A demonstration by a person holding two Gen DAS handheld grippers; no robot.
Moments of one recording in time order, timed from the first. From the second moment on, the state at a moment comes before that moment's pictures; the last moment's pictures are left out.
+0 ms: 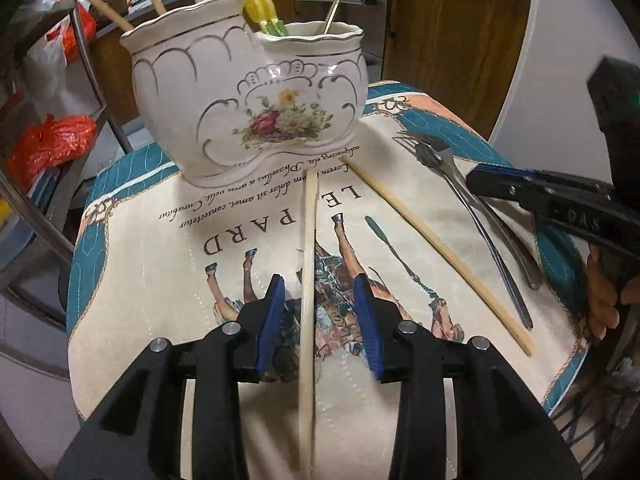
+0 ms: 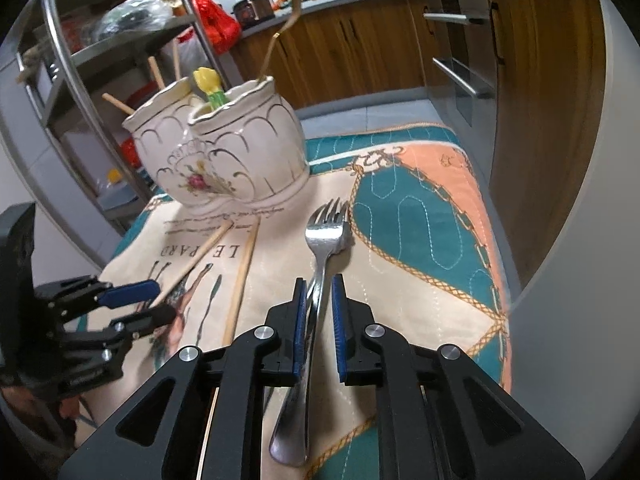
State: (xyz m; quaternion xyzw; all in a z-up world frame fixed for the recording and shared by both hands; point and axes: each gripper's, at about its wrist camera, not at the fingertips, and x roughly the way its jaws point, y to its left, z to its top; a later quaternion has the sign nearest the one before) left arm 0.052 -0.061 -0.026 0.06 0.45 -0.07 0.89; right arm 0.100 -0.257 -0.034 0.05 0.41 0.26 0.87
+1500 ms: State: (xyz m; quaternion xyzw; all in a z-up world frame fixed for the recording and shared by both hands) left arm 0.003 -0.005 0.044 -0.01 0.25 -0.15 0.96; right arm 0.027 -0.233 0.056 0.00 0.21 0.28 0.94
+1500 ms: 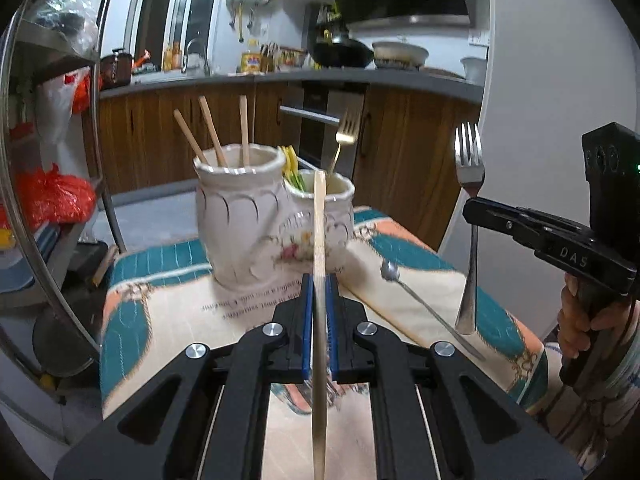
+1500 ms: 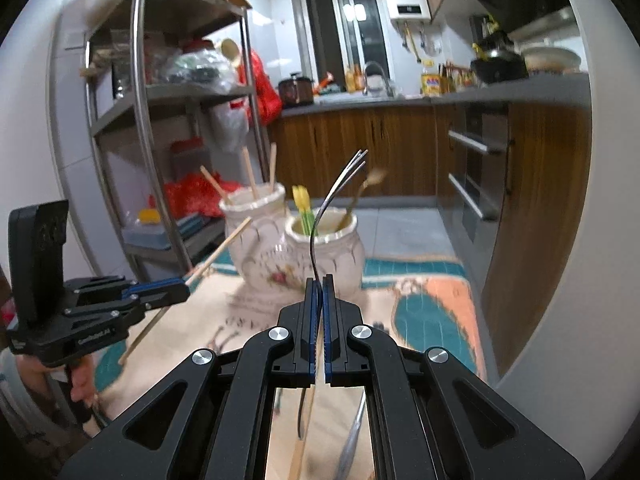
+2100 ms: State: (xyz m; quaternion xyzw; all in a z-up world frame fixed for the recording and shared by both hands) left arm 0.096 0.035 0.122 -0.06 0.15 -0.17 0.97; right arm 0.101 -0.201 0.108 0.02 0.13 0.27 0.95
